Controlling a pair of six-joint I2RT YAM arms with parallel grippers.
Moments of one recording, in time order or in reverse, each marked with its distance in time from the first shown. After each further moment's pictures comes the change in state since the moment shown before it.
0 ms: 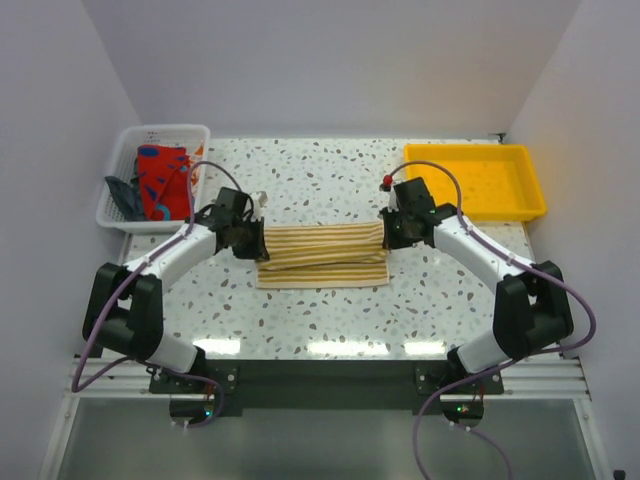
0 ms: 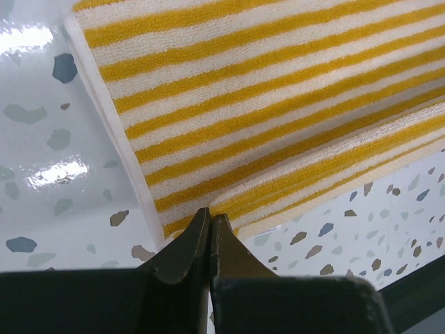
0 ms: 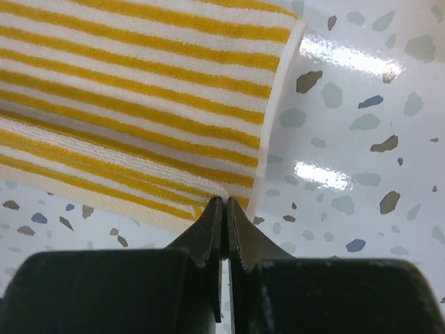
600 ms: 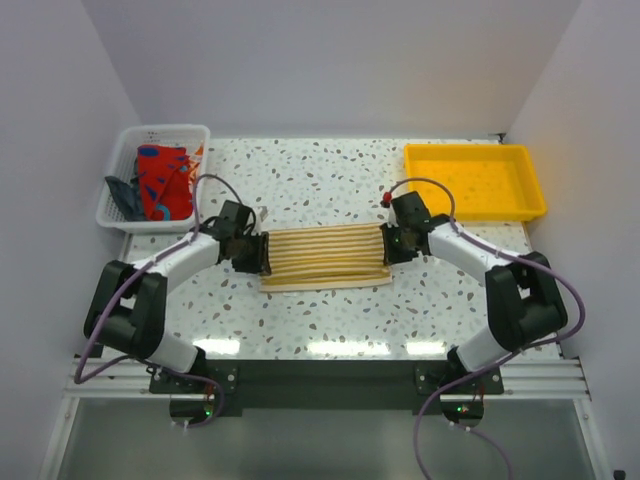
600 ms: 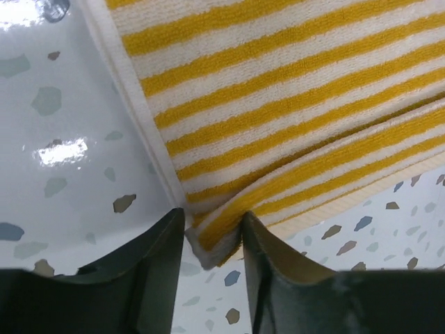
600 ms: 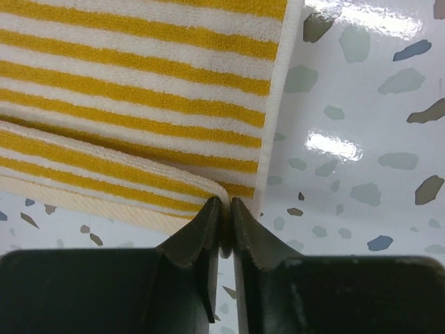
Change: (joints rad) left arm -0.019 0.027 -0.109 0.052 -0.015 -0.005; right arm 0.001 0.058 -0.119 0.063 -0.026 0.035
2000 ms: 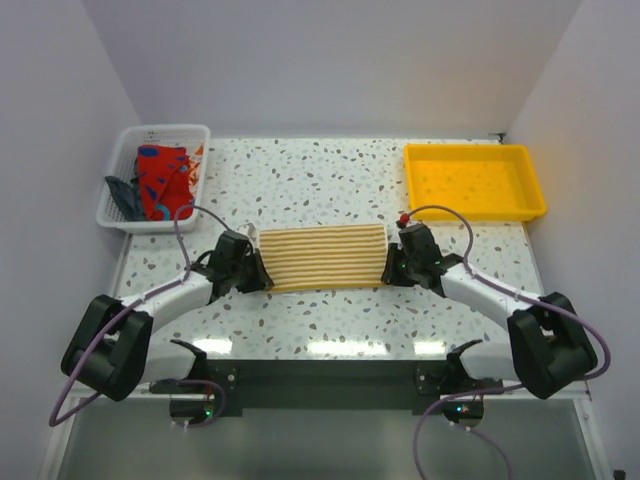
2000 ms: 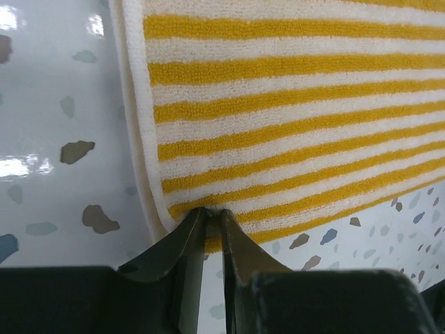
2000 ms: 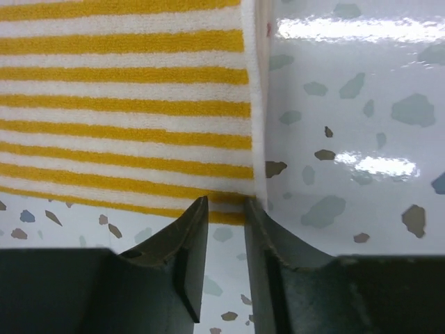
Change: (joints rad) left arm -0.089 -0.233 -0.337 0.307 -0.085 -0.340; right arm 0.069 -0.256 -0.349 0.254 0.050 0.278
